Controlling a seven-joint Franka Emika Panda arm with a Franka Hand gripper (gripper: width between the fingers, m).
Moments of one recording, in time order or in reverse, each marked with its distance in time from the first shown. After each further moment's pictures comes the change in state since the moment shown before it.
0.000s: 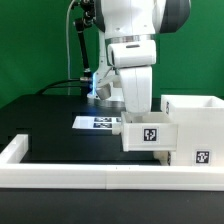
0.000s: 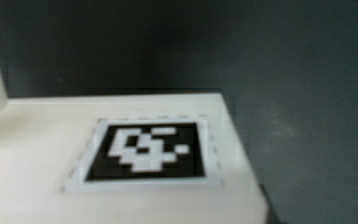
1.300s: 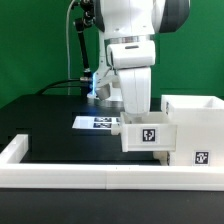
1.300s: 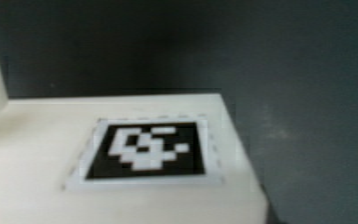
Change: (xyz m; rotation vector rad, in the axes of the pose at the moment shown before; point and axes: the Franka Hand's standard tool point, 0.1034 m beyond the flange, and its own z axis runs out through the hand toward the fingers) arm 0.000 -0.001 0.000 0.015 -0.001 0.005
